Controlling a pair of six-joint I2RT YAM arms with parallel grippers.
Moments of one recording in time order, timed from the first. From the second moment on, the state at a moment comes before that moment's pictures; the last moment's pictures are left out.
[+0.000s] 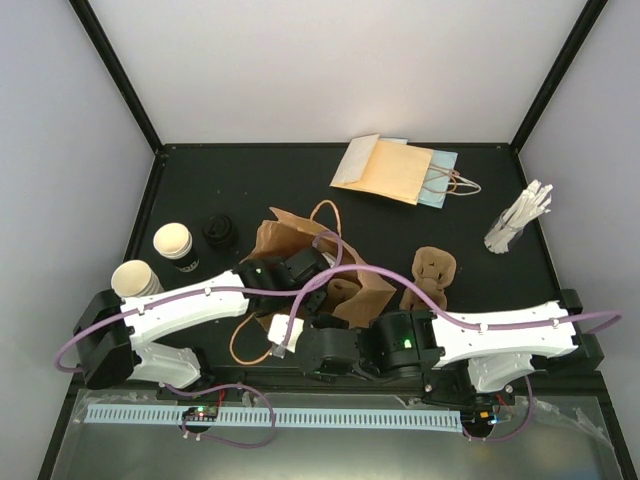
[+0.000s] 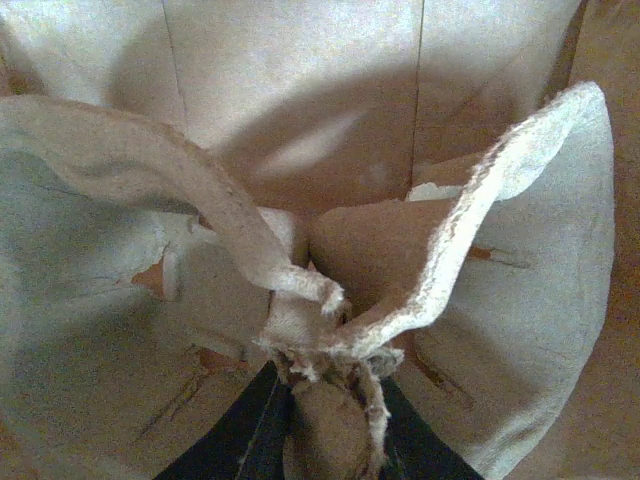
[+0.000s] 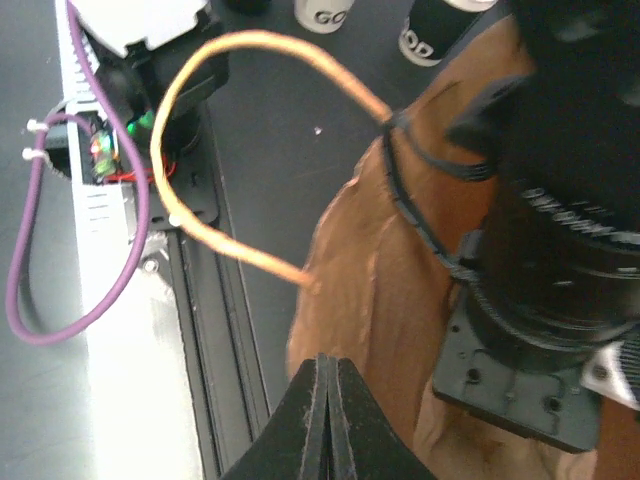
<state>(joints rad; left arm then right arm) -1.03 1.33 0.96 -0.67 -0.13 -0.33 1.68 1.38 1.42 -0.90 0.41 0.09</state>
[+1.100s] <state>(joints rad) -1.03 1.26 0.87 -0.60 -0.12 -0.35 1.00 0.92 1.26 -0.80 0.35 0.39</state>
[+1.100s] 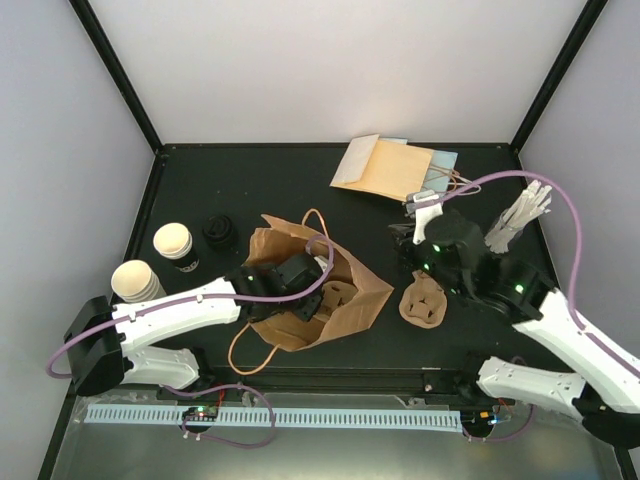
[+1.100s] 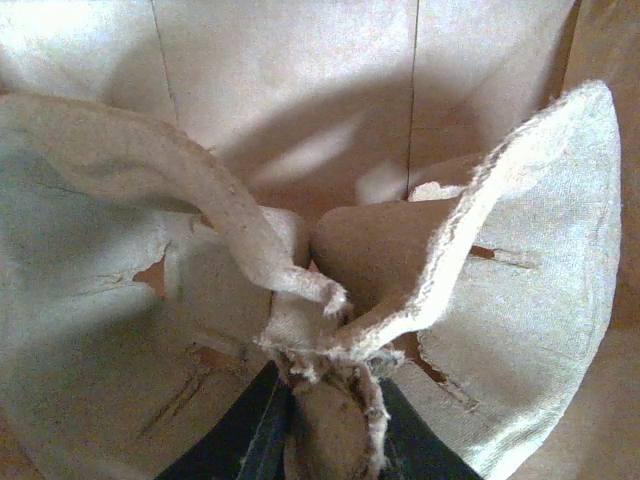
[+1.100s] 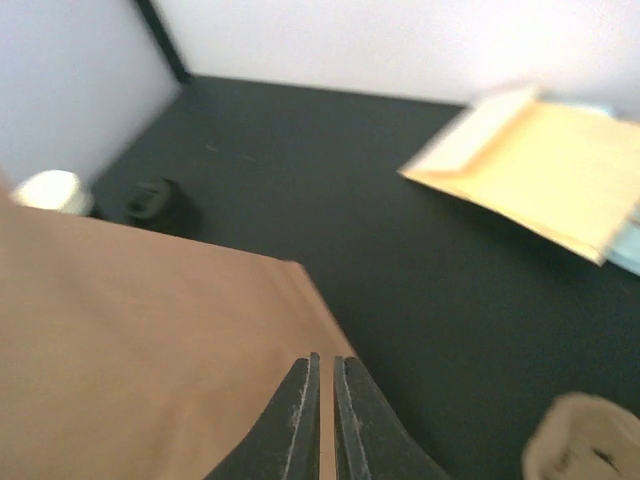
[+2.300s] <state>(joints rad) -1.04 1.20 0.76 -0.54 -0.12 -0.38 0.51 1.66 0.99 -0.54 -0.35 0.39</state>
